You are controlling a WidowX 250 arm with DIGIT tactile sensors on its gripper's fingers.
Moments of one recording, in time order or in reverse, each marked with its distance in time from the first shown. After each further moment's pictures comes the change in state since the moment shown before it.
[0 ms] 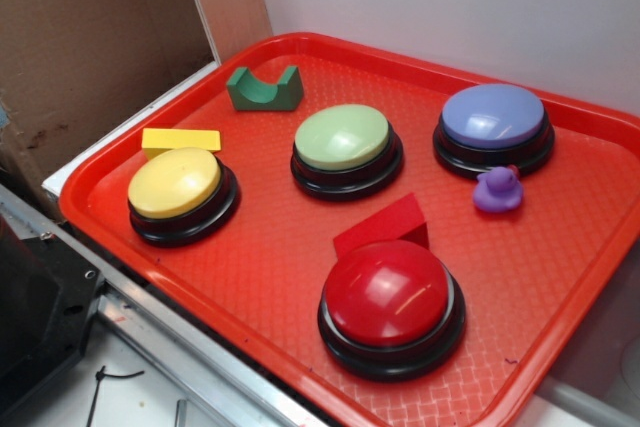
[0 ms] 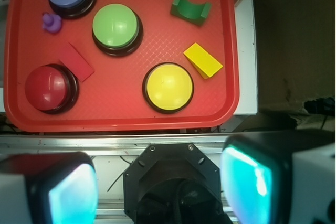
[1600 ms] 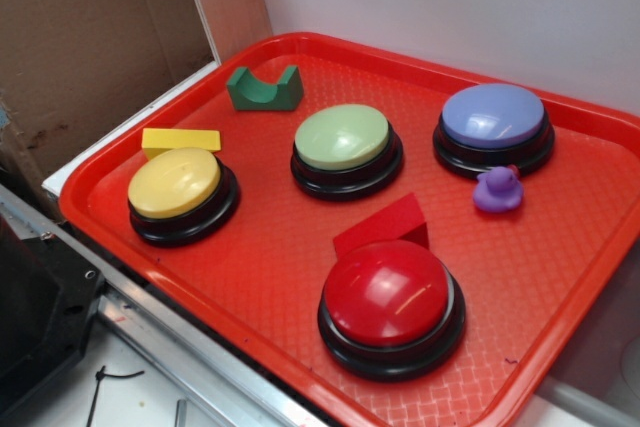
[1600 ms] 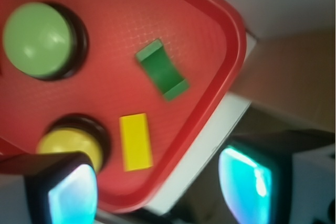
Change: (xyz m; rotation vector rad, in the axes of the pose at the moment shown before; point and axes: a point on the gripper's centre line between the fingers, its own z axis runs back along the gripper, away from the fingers) arm 0.154 0.079 -0.103 0.100 0.253 -0.690
